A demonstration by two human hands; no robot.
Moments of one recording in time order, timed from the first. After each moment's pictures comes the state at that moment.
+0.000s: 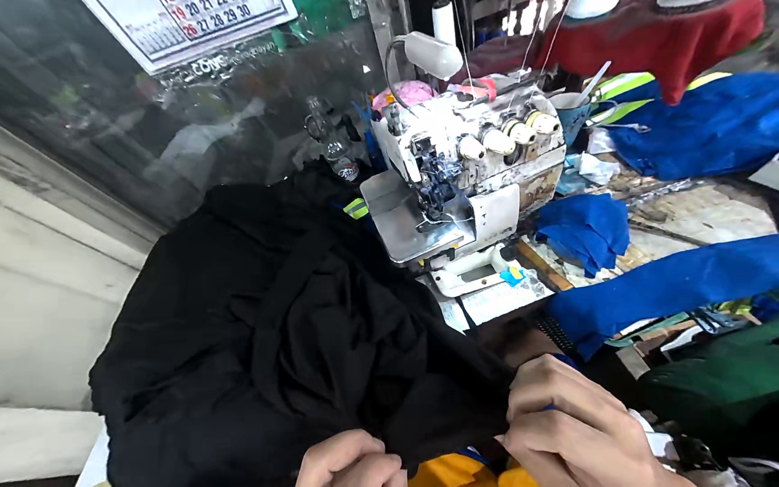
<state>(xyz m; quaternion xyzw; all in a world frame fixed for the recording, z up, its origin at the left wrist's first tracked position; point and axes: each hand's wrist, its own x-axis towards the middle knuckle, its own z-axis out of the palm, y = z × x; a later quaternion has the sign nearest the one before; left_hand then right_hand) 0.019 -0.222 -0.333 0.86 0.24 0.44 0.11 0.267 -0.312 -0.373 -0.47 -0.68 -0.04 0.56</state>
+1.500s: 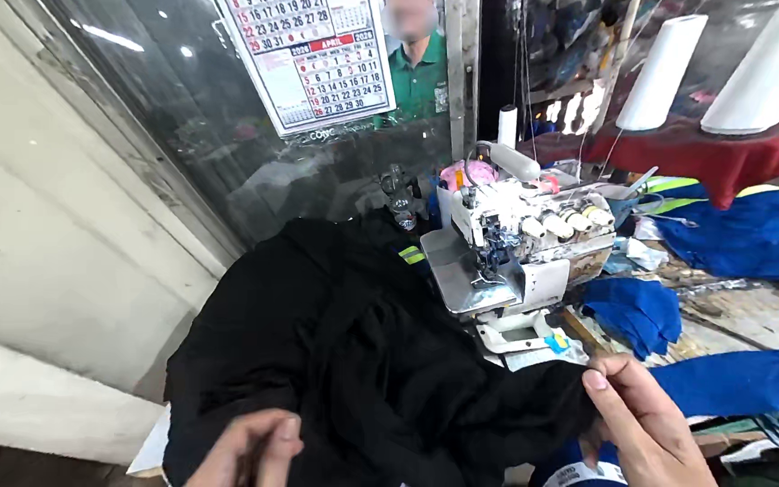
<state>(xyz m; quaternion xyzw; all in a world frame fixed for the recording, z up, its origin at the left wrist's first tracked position) -0.061 -0.159 -0.276 0.76 0.44 0.42 0.21 0.296 -0.286 -0.340 -0.54 -0.45 0.23 0.67</state>
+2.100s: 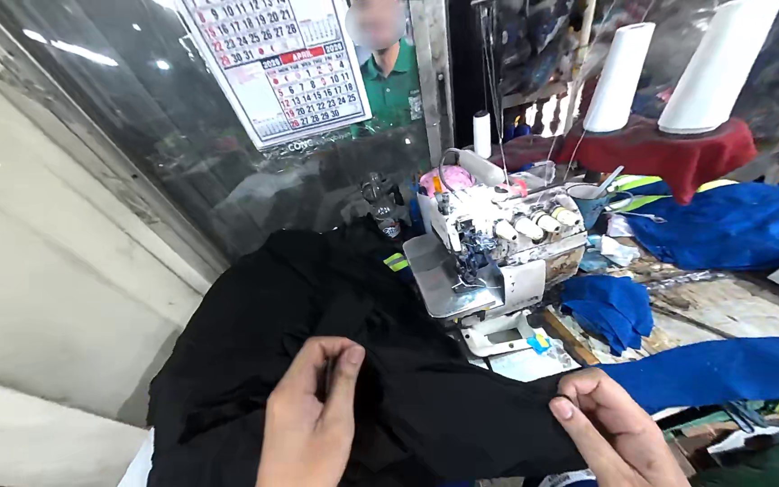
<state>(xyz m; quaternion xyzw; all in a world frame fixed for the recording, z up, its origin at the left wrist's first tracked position) 0.037 -0.130 -0.261 0.77 0.38 0.45 0.24 0.301 -0.291 -0.352 -0.50 -0.55 0.16 0.64</state>
